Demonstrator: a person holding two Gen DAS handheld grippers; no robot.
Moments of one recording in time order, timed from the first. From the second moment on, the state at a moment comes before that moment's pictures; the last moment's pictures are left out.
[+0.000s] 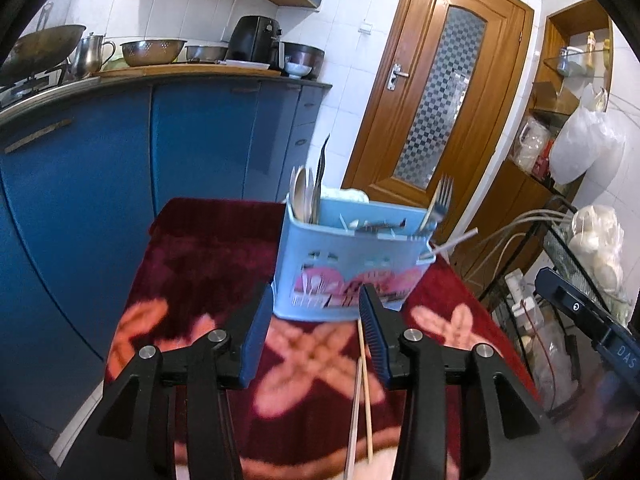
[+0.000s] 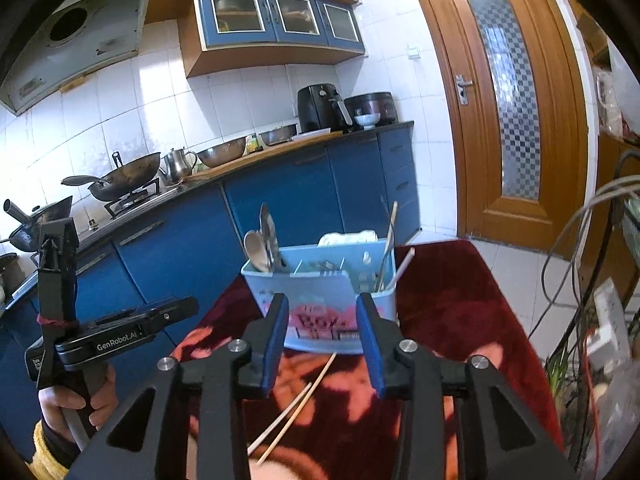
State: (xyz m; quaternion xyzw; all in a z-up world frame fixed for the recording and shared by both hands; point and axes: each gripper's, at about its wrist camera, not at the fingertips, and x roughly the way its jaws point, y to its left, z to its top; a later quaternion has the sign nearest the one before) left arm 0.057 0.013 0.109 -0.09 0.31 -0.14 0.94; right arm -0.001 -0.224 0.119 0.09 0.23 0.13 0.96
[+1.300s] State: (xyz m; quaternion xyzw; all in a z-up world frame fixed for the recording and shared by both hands) left arm 0.055 -0.063 -0.010 0.05 0.46 -0.16 0.87; right arm -0.018 -0.269 0.036 0.15 0.30 0.08 0.94
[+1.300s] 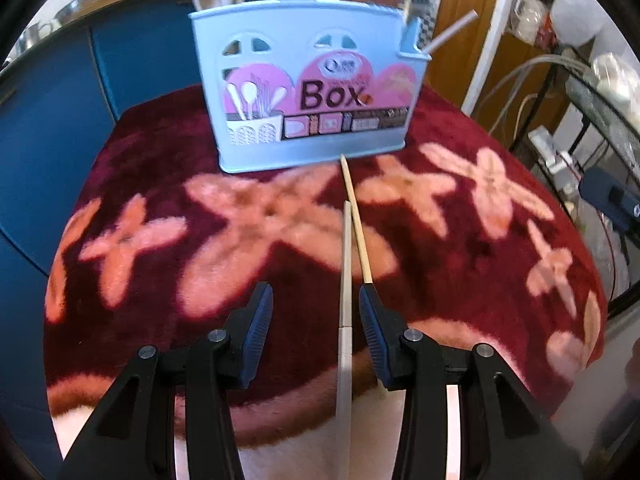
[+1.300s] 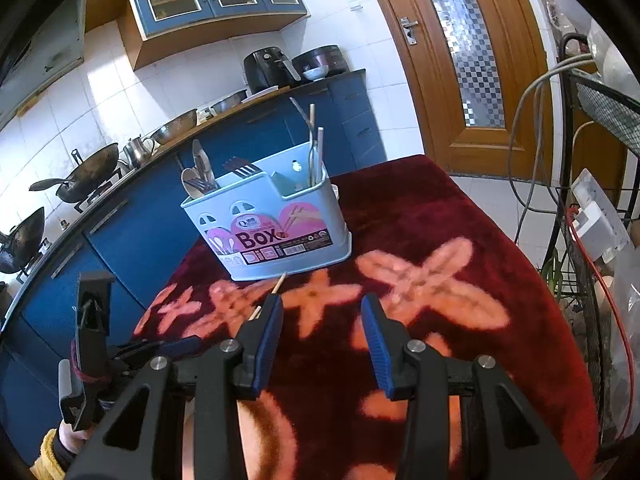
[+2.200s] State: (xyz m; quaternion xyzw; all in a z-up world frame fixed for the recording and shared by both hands) left arm 0.086 -0.053 -0.007 -0.01 0.43 -0.17 0.89; right arm 0.005 -0.258 0.012 0.15 0.35 0.10 0.92
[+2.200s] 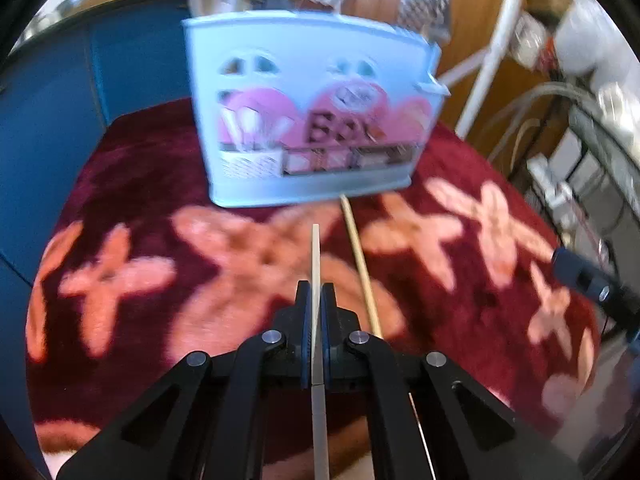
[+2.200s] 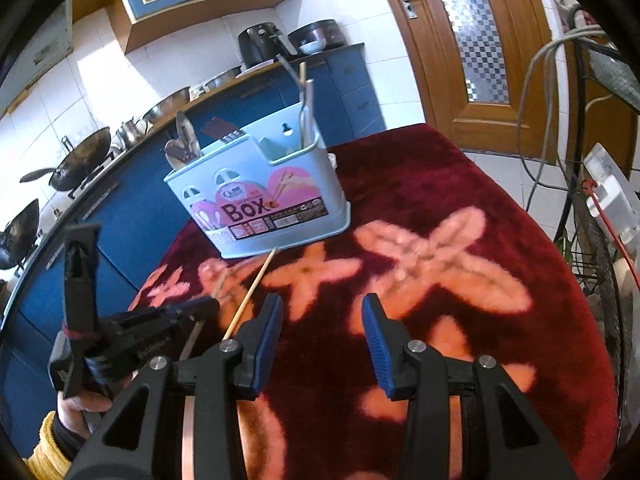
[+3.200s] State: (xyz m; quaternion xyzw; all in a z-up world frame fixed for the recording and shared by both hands) left arm 0.077 0.051 0.004 -0.19 0.36 -0.13 0.90; right arm 0.098 -0.147 -0.029 0.06 0.45 0.12 0.88
